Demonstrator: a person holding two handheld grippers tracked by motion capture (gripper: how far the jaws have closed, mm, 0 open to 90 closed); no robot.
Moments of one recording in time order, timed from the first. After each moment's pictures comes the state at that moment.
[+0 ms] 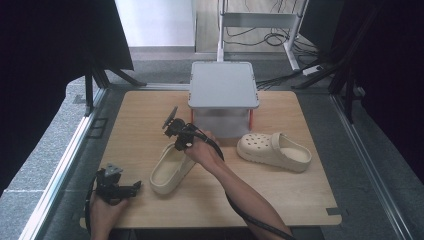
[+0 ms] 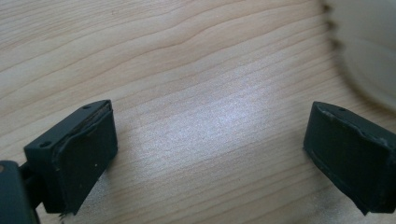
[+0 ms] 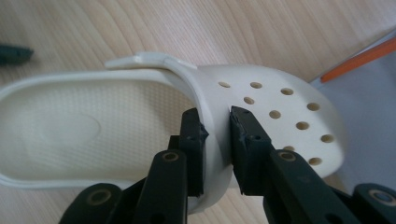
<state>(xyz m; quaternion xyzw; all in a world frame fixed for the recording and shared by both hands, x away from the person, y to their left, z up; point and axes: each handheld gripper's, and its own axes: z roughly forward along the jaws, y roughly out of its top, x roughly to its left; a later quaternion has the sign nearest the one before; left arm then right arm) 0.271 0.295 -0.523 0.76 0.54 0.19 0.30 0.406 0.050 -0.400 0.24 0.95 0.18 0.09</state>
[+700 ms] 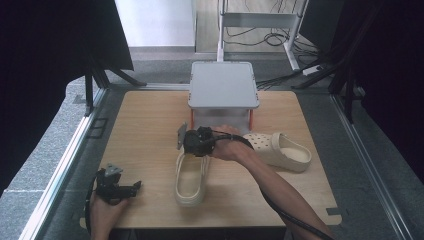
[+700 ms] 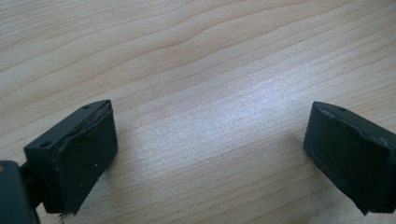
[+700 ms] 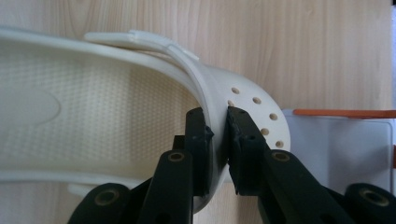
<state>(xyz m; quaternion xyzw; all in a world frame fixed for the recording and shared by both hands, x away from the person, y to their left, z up) 0.271 0.295 -0.523 0.76 0.54 0.19 0.30 0.368 -0.004 -0.374 -0.07 0.97 0.17 0.15</state>
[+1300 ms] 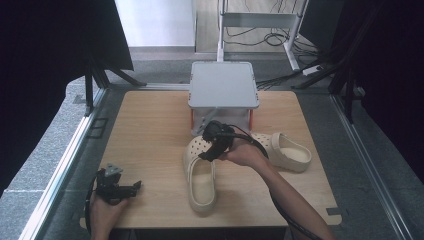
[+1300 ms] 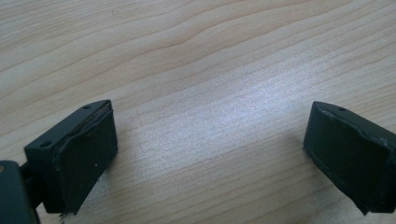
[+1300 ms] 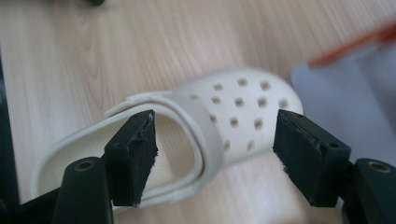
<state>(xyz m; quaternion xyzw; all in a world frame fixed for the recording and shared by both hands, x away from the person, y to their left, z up) 0.271 0.295 -0.523 0.77 0.54 0.19 0.30 0.379 -0.059 -0.368 0.16 0.95 0.26 0.07</state>
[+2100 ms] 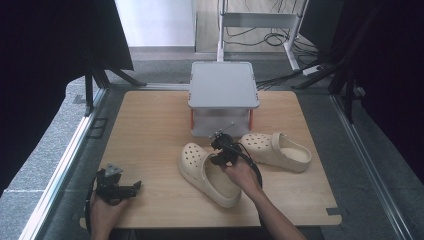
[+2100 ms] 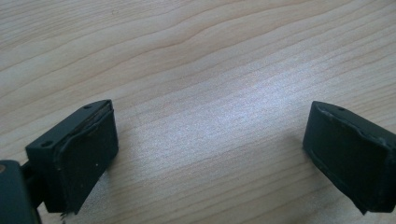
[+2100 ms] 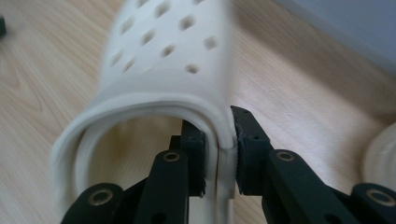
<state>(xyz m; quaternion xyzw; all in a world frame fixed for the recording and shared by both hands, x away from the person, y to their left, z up) 0.270 0.294 -0.523 0.76 0.54 0.19 0.30 0.367 -0.077 -0.427 0.38 0.89 0.25 0.06</state>
